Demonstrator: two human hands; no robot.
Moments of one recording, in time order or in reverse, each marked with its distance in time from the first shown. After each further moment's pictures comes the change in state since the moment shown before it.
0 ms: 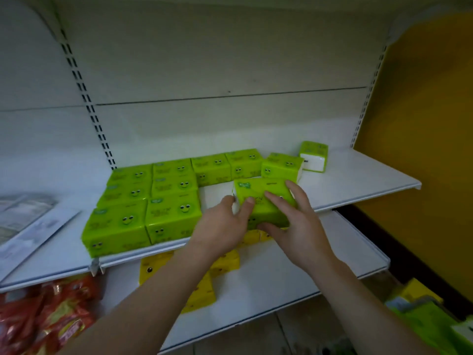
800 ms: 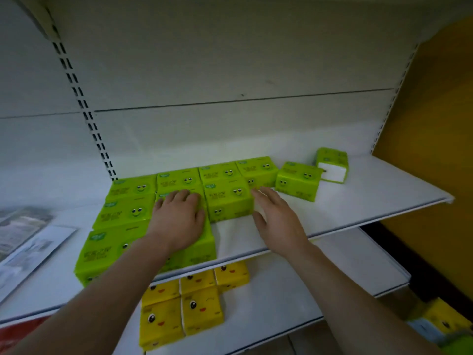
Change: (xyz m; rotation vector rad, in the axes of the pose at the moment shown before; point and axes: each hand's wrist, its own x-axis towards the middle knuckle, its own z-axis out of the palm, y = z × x) left_hand 0.102 -0.095 -0.070 0.684 0.127 0.175; right_hand 0.095 0.005 0.092 -0.108 -0.151 -0.037
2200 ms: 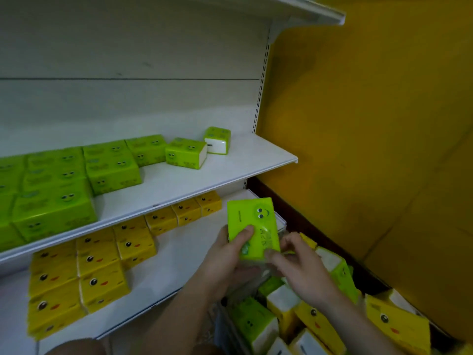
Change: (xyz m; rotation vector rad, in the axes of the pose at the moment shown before) left_hand -0.188 0.300 0.030 -1.766 -0.740 -0.232; right_hand -0.300 0.051 -0.198 0.438 0.075 0.697
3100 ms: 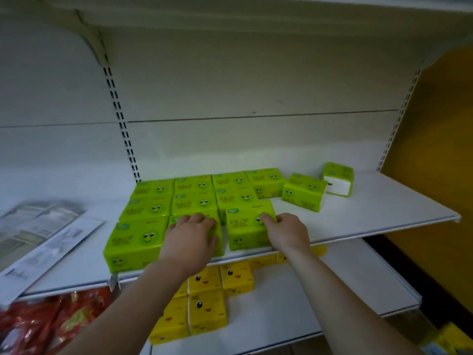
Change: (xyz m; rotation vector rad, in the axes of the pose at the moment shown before) left_hand -0.022 0.143 -0.263 1.748 0.733 0.222; right_hand 0.180 -0.156 0.236 -0.230 -0.097 -0.053
